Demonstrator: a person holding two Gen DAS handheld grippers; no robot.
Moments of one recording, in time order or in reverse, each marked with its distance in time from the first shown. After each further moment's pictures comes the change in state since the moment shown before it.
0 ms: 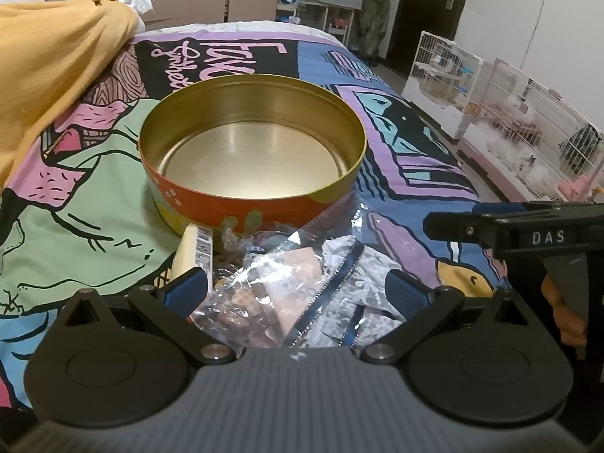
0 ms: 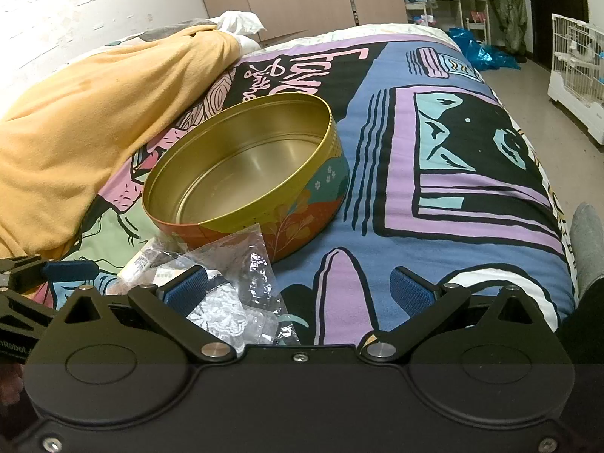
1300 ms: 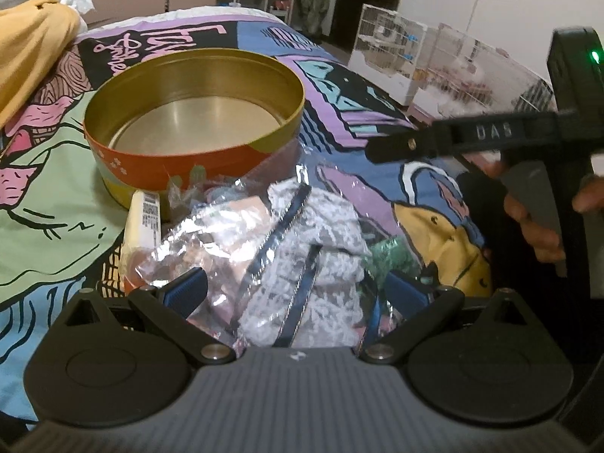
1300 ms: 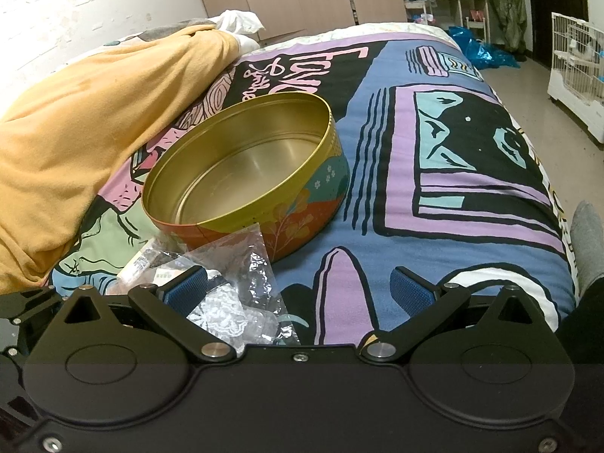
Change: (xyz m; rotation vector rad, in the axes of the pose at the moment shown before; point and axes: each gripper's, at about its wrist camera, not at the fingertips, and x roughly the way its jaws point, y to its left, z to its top) left arm 0.002 -0.010 -0.035 0.143 0.056 -0.152; right arm 0.001 0.000 0.000 0.006 -0.001 -0.007
